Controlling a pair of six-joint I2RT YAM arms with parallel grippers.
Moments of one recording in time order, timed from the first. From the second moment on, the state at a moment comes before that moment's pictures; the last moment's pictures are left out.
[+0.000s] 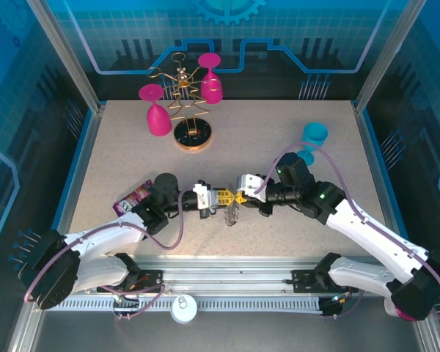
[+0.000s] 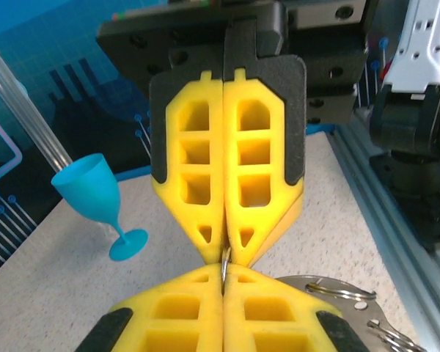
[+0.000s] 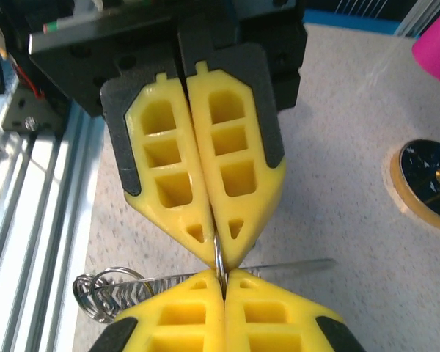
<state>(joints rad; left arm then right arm) -0.68 1.16 0.53 0.52 0.68 0.42 0.71 1.06 0.96 -0.58 -0.47 -0.62</state>
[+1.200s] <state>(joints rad) -0.65 1.15 0.52 0.55 0.68 0.37 0.69 0.92 0.70 -0.21 -0.47 -0.50</state>
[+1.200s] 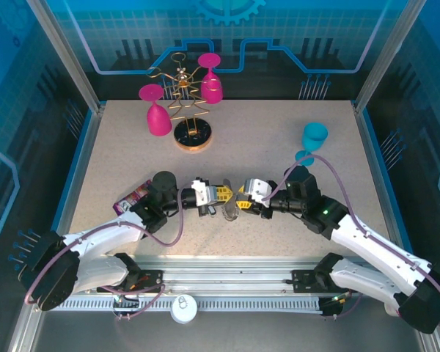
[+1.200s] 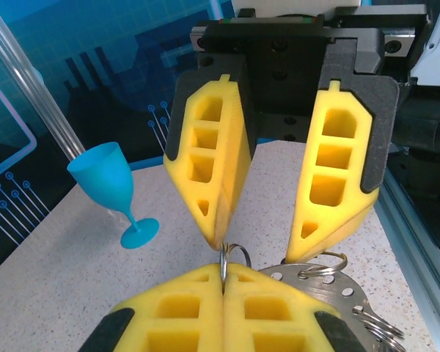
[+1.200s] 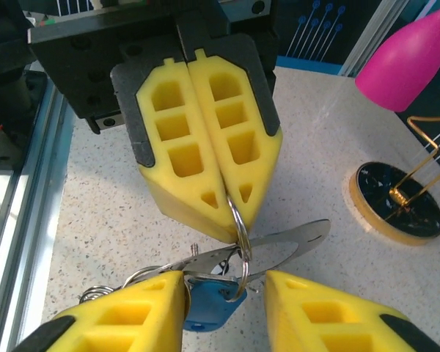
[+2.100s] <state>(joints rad) -0.65 1.15 0.51 0.58 0.71 0.36 0.65 0.89 0.68 -0.16 -0.55 -0.47</state>
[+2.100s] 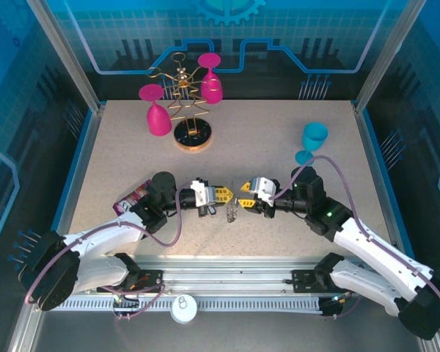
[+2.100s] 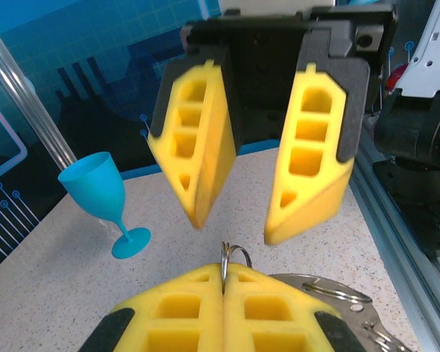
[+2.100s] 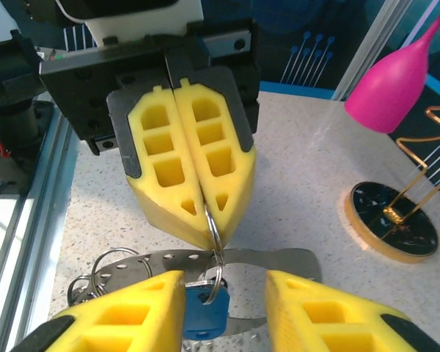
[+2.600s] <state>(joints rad) -0.65 1.15 0.51 0.58 0.73 0.35 0.65 0.97 0.70 -0.11 -0.63 -0.45</state>
